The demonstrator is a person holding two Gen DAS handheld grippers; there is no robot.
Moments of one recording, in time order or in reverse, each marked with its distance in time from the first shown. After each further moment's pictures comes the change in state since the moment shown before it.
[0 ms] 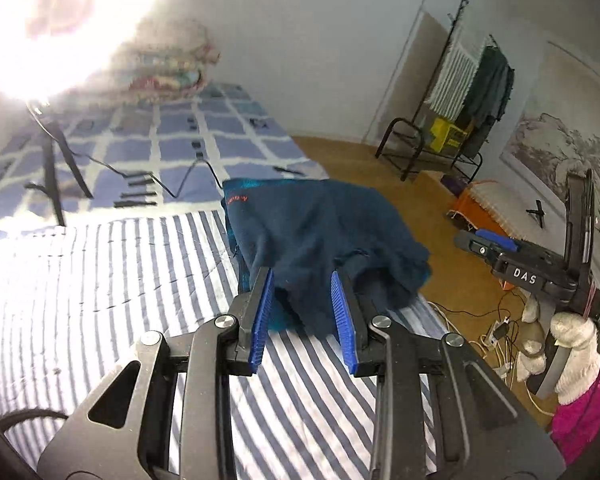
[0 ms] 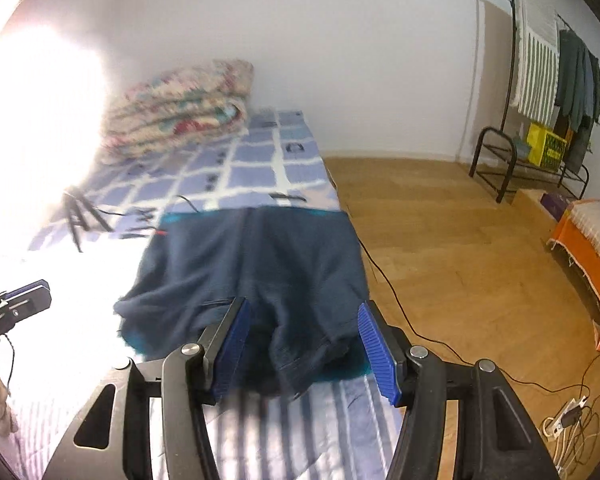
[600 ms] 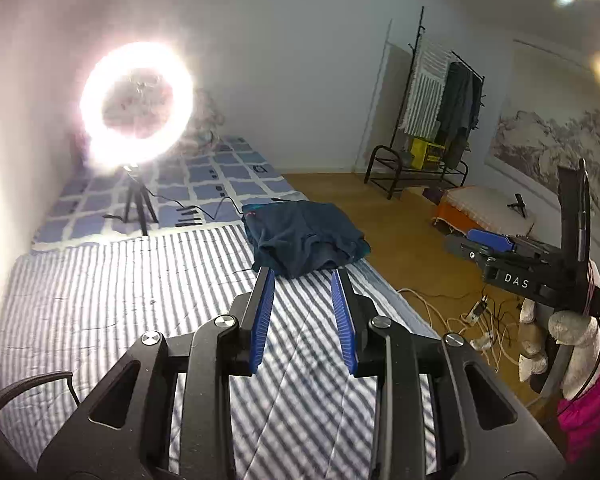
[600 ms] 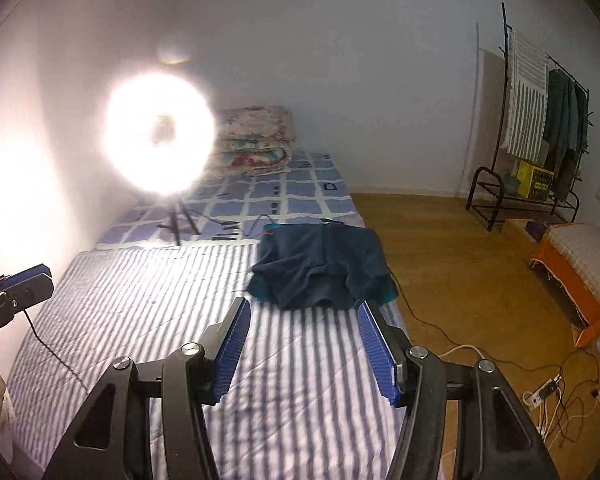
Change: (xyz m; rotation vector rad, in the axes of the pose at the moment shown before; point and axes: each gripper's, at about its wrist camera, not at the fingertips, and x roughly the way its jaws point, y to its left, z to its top) left arm -0.299 -0.064 -0.085 0.108 -0.136 0.045; right arm -0.271 0.104 -0.079 -0.042 -0.118 0.028
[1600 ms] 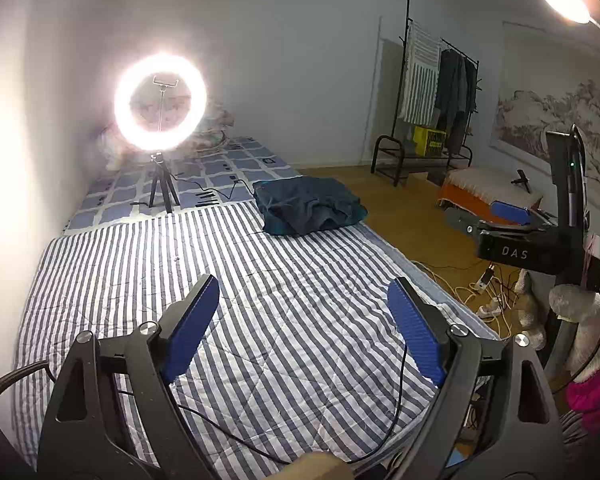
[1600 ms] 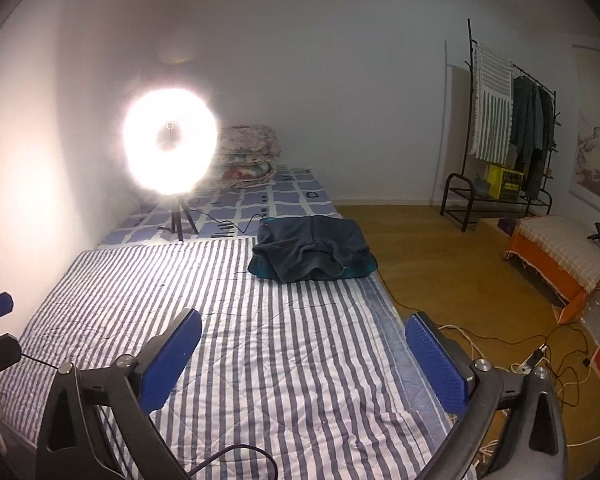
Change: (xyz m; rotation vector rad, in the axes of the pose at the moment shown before) left arm -0.083 -0.028 -0.097 0.071 -0.014 0.053; right arm -0.085 0.031 -0.091 0.033 -0.090 -0.097
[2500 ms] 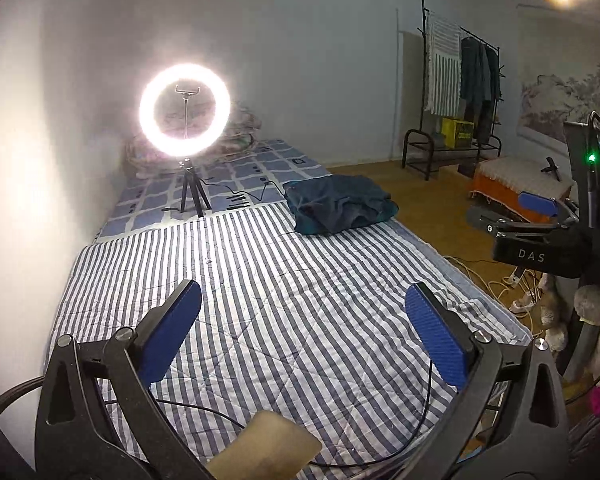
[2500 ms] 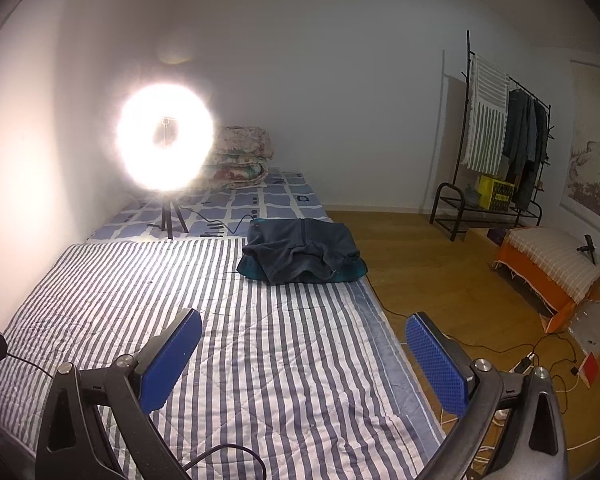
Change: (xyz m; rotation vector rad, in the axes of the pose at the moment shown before) left arm 0.003 -0.004 -0.005 0.040 0.005 0.139; right arm -0.002 0.005 -0.006 -0.036 -0.020 -0.046
